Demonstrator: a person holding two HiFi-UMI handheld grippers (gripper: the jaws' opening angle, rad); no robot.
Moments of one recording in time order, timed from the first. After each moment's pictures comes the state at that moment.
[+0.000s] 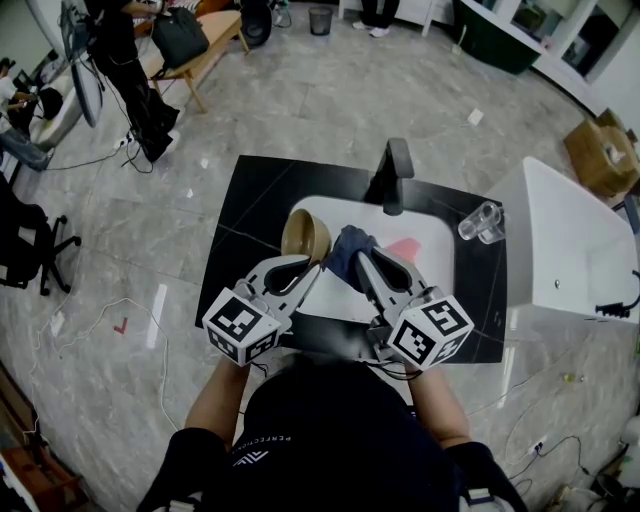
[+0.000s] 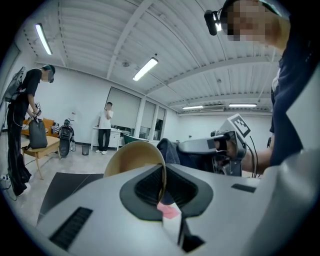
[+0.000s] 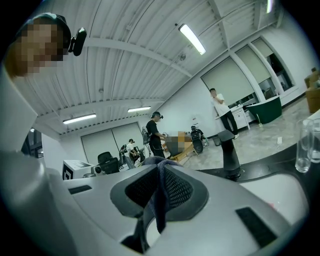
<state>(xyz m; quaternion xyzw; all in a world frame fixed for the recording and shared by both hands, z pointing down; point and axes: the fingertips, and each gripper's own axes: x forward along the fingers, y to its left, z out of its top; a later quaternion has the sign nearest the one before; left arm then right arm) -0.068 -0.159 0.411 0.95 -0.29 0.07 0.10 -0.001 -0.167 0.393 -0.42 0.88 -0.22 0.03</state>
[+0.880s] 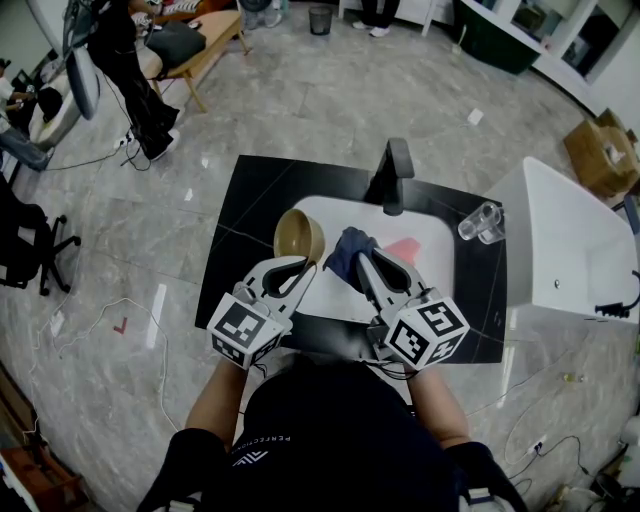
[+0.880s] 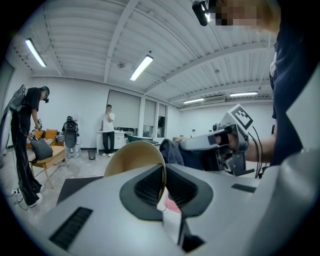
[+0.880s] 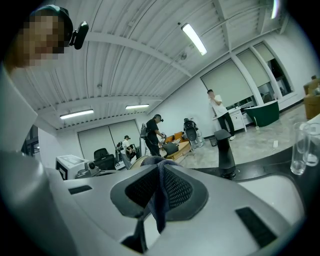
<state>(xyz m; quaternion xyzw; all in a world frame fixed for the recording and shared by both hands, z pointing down) -0.074 -0.160 0.420 0.94 -0.31 0.11 0.06 0.003 -0.169 0.405 -0.44 0.87 -0.21 0.01</state>
